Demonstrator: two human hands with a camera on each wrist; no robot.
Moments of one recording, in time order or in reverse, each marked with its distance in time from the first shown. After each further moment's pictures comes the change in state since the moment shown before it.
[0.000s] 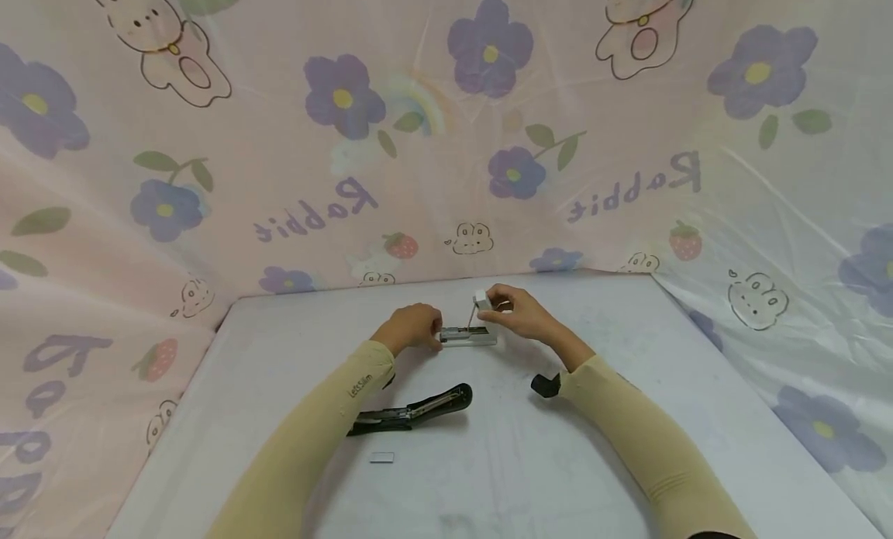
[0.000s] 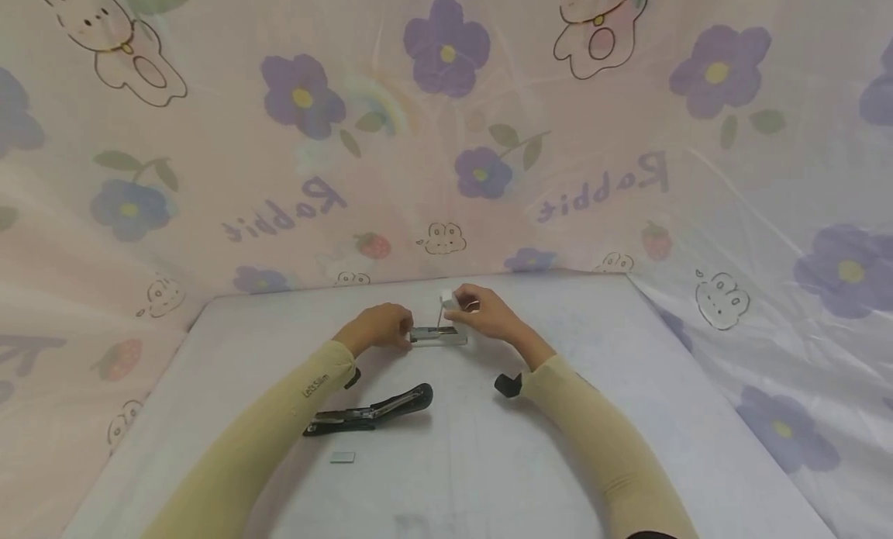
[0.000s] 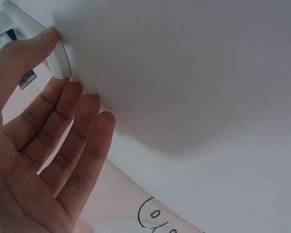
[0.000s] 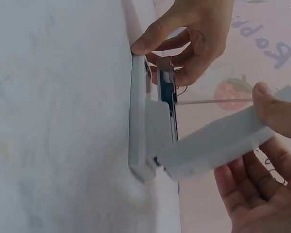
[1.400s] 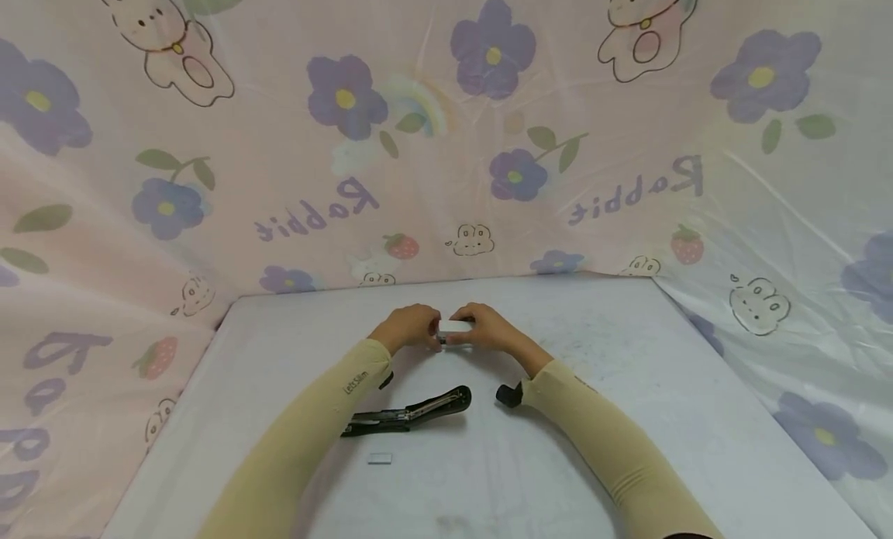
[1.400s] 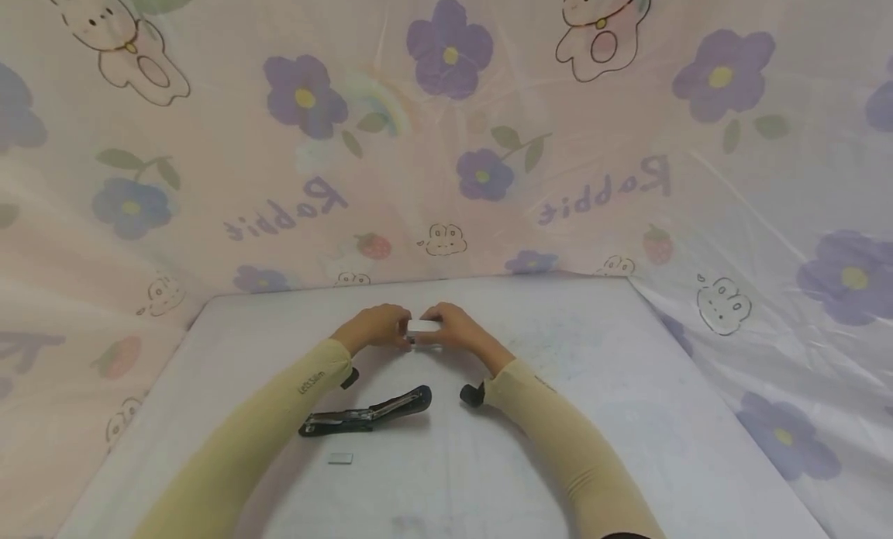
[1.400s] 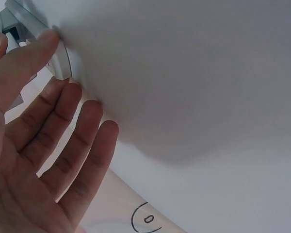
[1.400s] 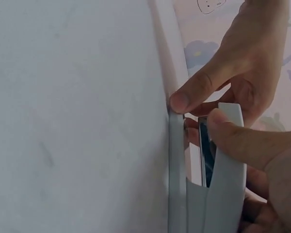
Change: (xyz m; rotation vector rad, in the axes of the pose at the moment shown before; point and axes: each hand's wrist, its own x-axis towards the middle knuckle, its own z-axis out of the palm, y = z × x) left_hand 0.004 -0.007 -0.001 -0.017 -0.029 0.011; right_hand 0.027 -0.007 0.055 -0.170 -0.140 0.049
